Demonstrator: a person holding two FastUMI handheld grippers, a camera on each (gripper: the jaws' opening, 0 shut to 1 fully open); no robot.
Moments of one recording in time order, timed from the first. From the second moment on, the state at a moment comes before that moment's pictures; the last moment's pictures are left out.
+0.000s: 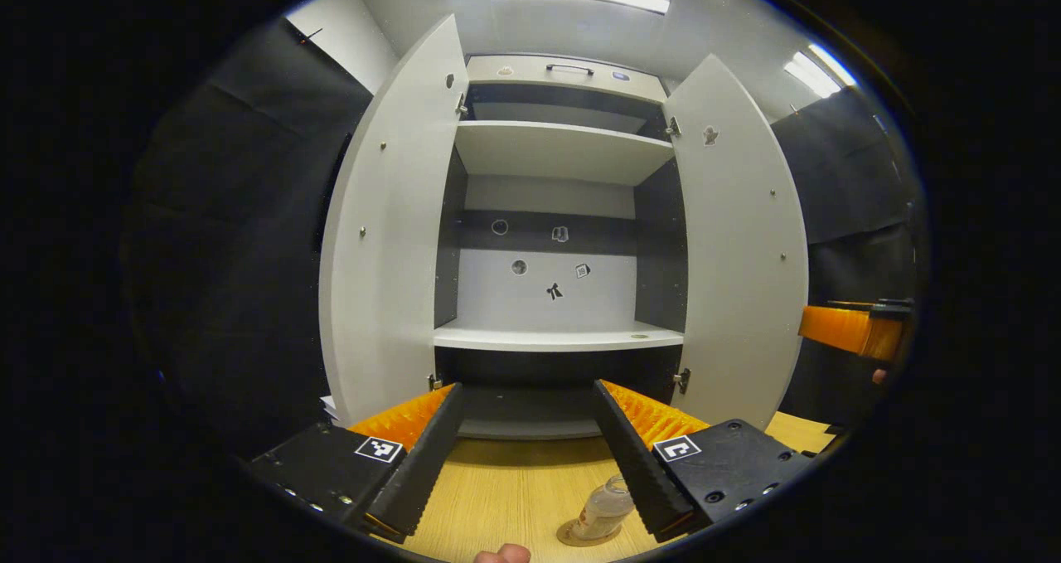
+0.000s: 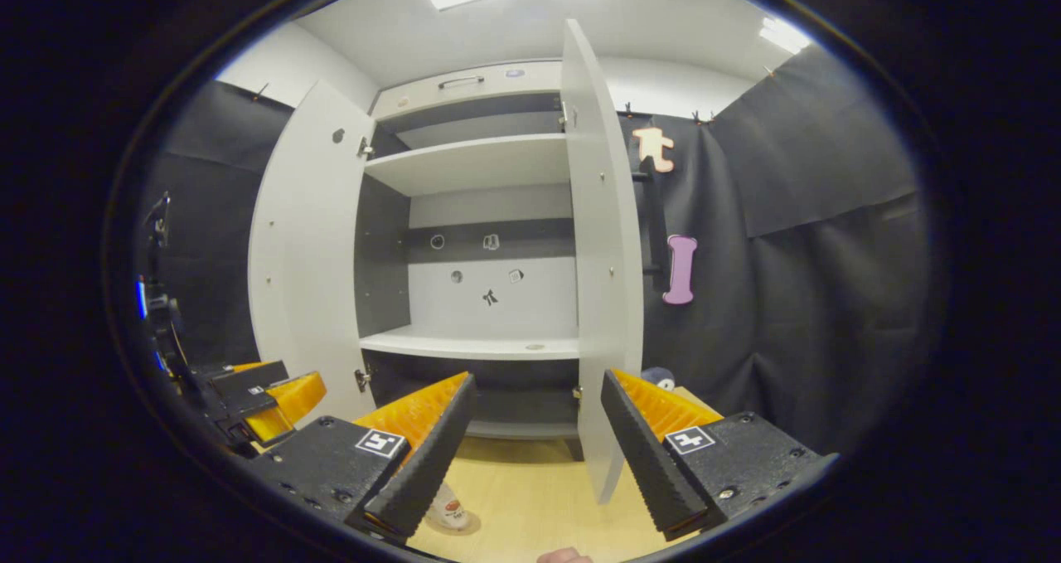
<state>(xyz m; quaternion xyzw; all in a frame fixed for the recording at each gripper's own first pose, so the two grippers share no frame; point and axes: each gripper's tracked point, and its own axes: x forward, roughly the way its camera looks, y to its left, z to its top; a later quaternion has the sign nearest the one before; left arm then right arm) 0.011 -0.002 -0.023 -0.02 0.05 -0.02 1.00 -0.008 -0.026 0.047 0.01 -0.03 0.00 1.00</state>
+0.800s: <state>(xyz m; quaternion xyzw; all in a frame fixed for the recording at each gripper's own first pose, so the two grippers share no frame) 0.012 0.021 -0.017 -0.04 0.04 0.00 1.00 -0.003 -0.140 0.163 -0.02 -0.11 -0.10 0.99</state>
